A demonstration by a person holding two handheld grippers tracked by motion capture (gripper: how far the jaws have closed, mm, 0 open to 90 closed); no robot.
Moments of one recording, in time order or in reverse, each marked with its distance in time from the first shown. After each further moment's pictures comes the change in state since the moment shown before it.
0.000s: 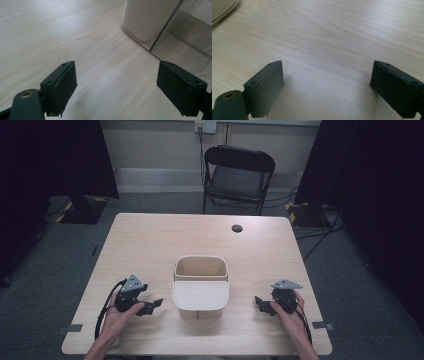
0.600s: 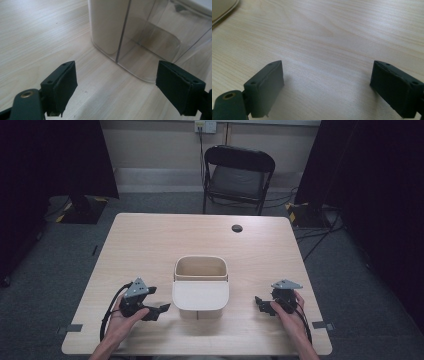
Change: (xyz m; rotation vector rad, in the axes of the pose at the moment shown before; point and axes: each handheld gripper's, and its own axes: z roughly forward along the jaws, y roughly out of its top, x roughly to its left) left arm -0.027 0.011 -0.008 -0.052 -0.087 0.072; right arm 0.000 0.000 0.000 0.000 0.000 0.000
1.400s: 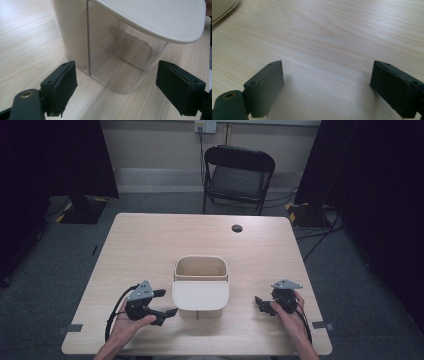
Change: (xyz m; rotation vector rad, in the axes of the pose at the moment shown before) left arm -0.019 0.008 0.004 -0.054 -0.125 0.021; right arm 0.000 0.000 0.000 0.000 0.000 0.001
